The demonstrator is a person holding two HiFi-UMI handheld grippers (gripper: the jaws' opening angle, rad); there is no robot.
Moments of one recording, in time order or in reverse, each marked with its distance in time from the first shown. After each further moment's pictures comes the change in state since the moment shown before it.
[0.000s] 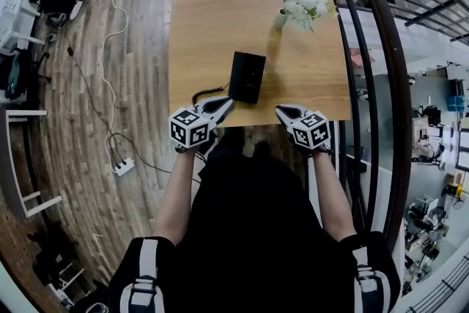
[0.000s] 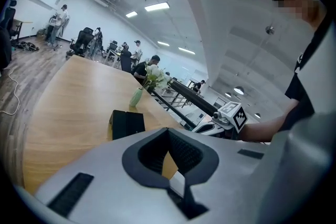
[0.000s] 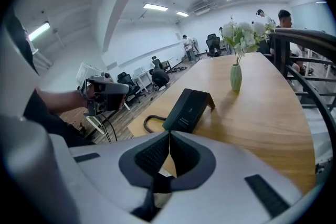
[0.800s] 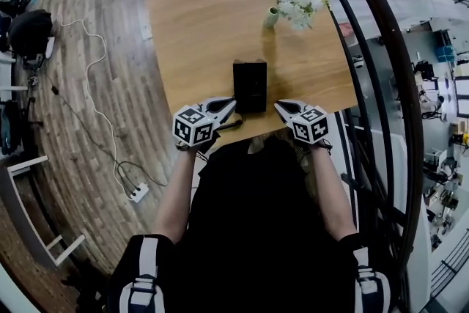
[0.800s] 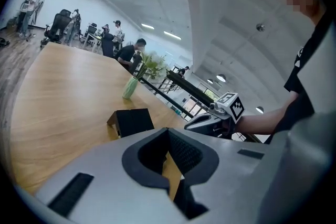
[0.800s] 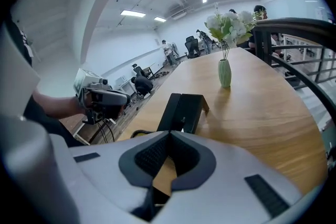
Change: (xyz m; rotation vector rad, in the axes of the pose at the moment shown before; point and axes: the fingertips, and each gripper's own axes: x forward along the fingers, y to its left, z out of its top) left arm 0.025 0.061 0.009 0.071 0.183 -0.203; right arm 0.051 -0.011 0.028 0.182 -0.055 -0.143
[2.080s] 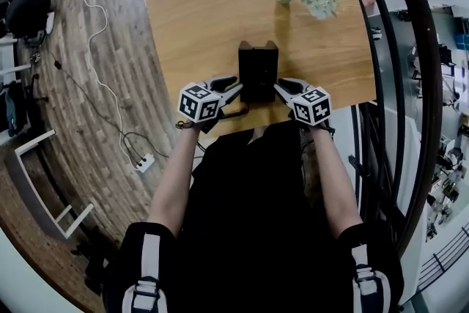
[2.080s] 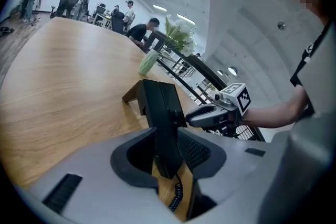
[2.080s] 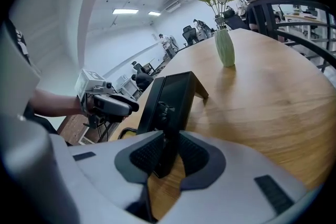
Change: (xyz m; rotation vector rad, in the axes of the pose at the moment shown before) left arm 0.053 0.073 -0.052 -0.113 0.179 0.043; right arm 0.075 -0.043 -0.020 0.079 0.061 0.076
